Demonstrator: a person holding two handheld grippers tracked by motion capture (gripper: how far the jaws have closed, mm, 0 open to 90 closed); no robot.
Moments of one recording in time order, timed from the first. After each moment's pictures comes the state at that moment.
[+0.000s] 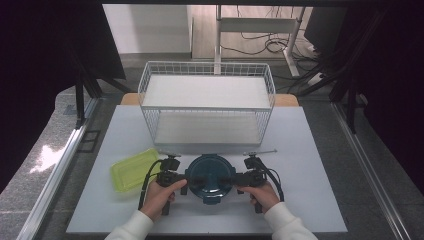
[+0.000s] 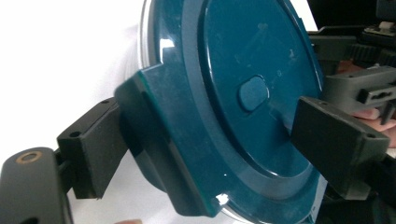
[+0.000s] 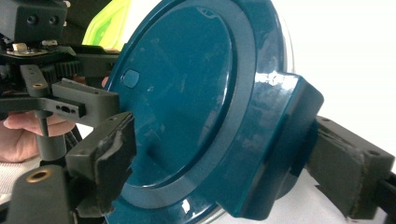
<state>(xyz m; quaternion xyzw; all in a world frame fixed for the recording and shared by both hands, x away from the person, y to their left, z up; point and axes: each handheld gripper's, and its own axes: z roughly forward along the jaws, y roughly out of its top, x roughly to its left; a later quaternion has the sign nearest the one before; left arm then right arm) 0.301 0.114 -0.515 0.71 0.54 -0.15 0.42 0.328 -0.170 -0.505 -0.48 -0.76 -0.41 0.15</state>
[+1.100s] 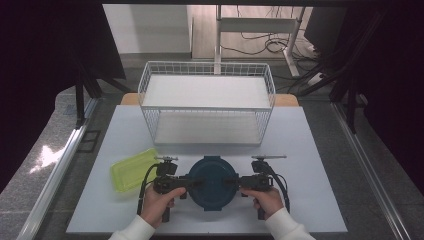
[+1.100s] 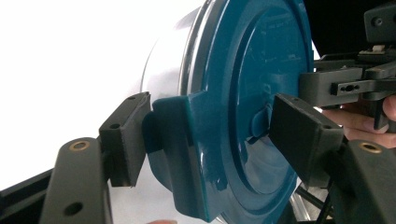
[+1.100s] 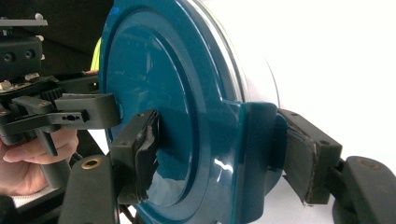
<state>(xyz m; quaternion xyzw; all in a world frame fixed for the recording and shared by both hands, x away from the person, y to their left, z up) 0.273 0.111 -0.493 0.69 0.56 -0.10 0.44 0.310 -0.183 -0.493 -0.54 -0.71 -0.41 0.17</state>
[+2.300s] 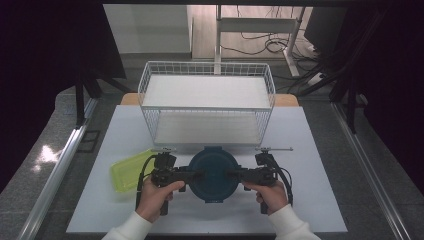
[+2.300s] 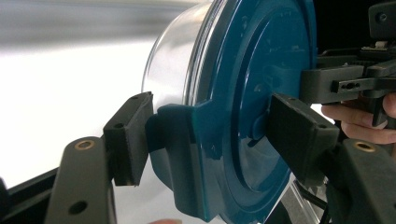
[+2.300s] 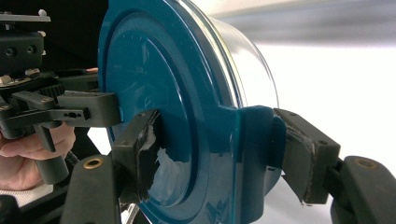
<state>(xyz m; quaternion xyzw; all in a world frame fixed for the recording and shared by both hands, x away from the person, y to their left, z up) 0.276 0.113 -0.456 0.71 0.53 -0.06 0.47 0.309 -0.183 -0.455 -0.51 -0.73 -0.45 0.11</state>
